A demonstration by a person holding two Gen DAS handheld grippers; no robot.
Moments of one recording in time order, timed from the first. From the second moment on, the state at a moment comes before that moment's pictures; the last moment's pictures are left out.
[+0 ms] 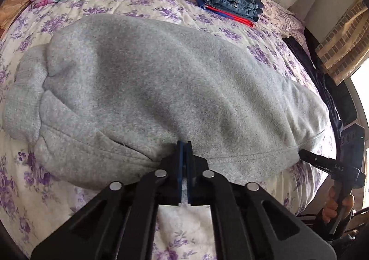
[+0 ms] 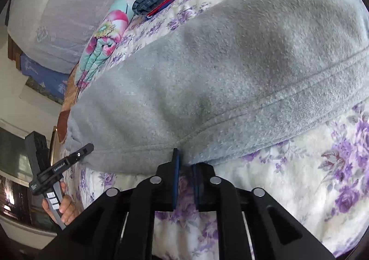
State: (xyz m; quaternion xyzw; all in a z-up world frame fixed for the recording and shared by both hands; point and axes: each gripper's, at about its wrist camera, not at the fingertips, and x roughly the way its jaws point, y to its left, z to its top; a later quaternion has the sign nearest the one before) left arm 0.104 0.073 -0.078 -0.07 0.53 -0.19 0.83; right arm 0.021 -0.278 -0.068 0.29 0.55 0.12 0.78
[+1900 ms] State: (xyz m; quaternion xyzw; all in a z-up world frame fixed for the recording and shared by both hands) left arm 0.130 0.076 -0.105 -0.16 0.56 -0.27 0.77; right arm 0.189 -0.105 -0.039 -0.12 0.58 0.31 0.75
